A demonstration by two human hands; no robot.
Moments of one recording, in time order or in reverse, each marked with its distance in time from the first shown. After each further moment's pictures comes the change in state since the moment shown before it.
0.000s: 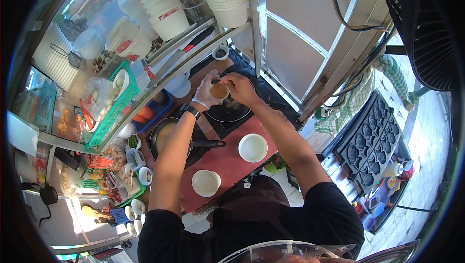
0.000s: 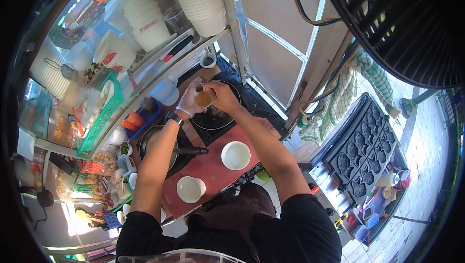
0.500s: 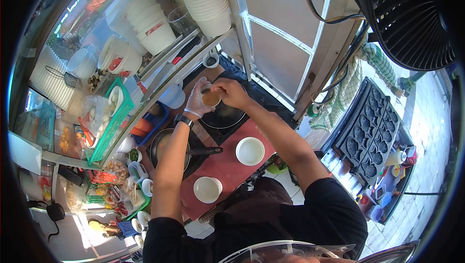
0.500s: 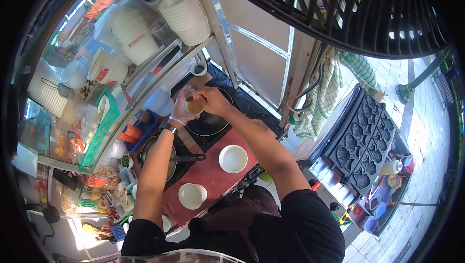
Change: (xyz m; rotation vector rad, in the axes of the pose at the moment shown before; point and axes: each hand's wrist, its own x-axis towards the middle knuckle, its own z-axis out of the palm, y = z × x) left_hand 0.001 -0.006 0.000 -0.233 0.017 0.038; right_hand 0.008 -0.007 -0.010 0.055 -0.034 -0.034
